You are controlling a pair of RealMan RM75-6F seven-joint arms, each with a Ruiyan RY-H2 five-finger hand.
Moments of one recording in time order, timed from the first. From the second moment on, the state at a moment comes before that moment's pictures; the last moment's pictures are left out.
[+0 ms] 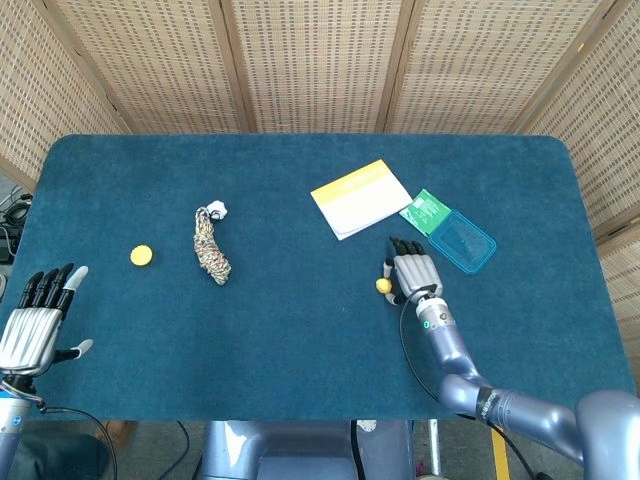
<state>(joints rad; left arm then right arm) -0.17 -1.20 -0.05 -1.54 1.45 1.39 0.15 0.77 -1.68 0.25 -1.26 -0.78 0.86 -0.49</state>
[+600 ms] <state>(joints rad) -0.17 -1.20 -0.05 -1.54 1.45 1.39 0.14 0.78 -1.66 0.25 -1.32 -0.75 0.86 -0.46</state>
